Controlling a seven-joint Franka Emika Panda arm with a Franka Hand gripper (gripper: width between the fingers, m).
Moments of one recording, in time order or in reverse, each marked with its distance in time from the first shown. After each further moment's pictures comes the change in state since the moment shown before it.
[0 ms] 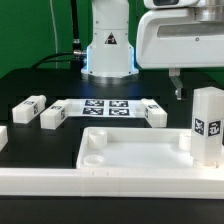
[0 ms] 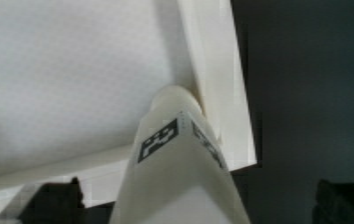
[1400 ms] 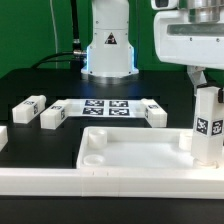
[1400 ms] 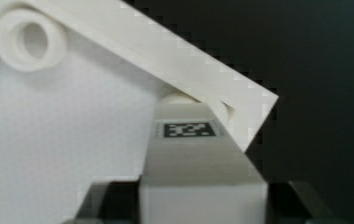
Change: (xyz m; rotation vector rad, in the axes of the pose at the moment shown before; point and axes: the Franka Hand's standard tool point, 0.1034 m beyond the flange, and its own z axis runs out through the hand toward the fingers) arm 0.002 -0.002 -0.001 0.071 0.004 0.989
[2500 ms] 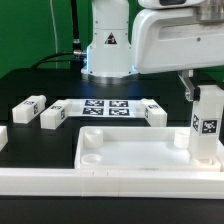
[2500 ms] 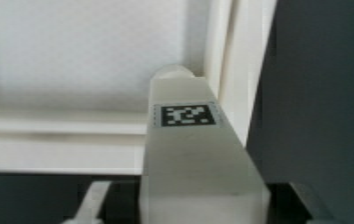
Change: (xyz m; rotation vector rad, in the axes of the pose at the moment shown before) arm 0.008 0.004 -0.002 -0.047 -0.041 -1.018
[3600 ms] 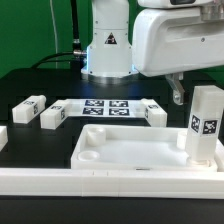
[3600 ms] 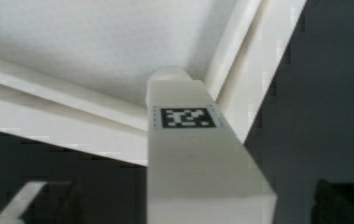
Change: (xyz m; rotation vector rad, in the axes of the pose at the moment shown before) arm 0.002 0.001 -0.001 -0.038 0.001 -0.384
